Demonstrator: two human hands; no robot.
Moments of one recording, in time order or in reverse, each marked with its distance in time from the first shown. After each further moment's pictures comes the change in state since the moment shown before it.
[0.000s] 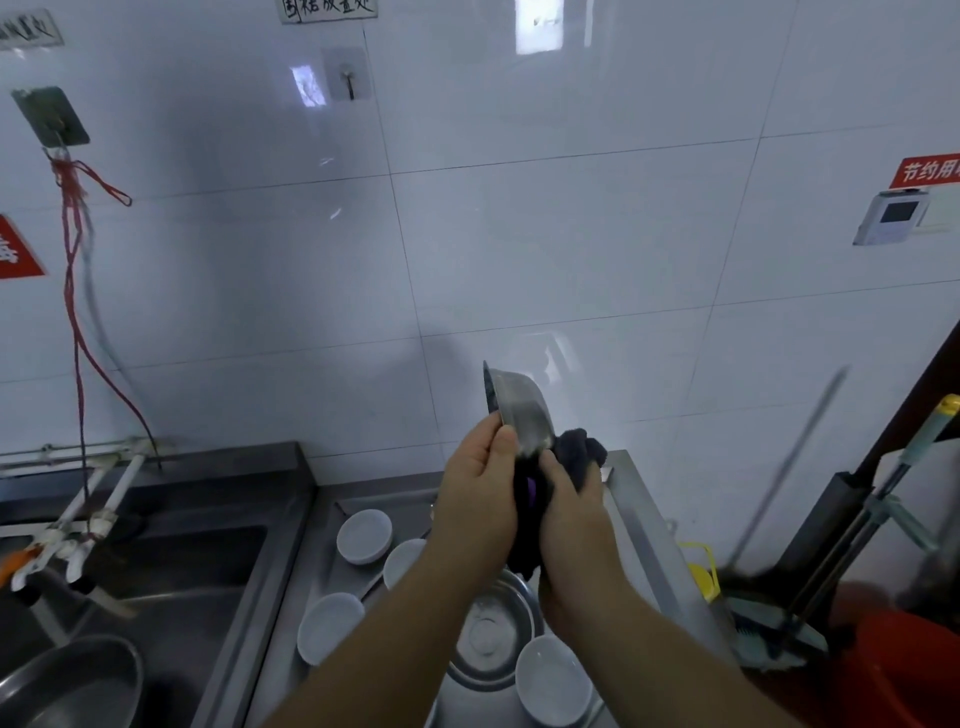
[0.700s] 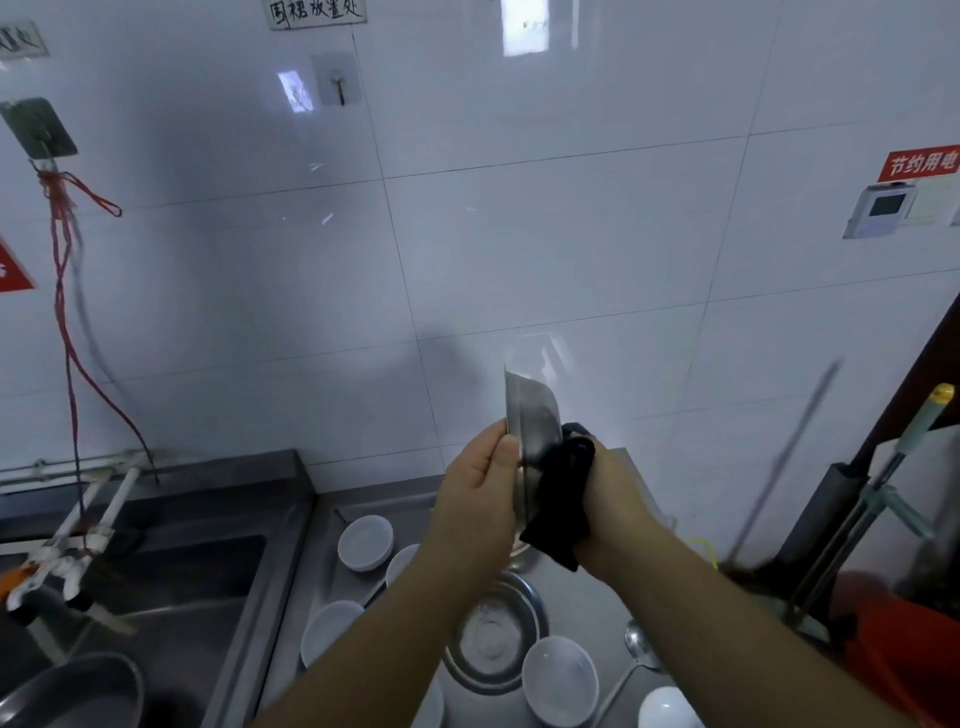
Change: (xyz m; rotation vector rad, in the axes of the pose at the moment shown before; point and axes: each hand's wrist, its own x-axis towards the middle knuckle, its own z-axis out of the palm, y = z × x) left_hand -0.003 0.006 -0.012 0.150 -0.098 0.102; right_hand 0.032 -0.034 -0.009 -0.008 -0.111 0.258
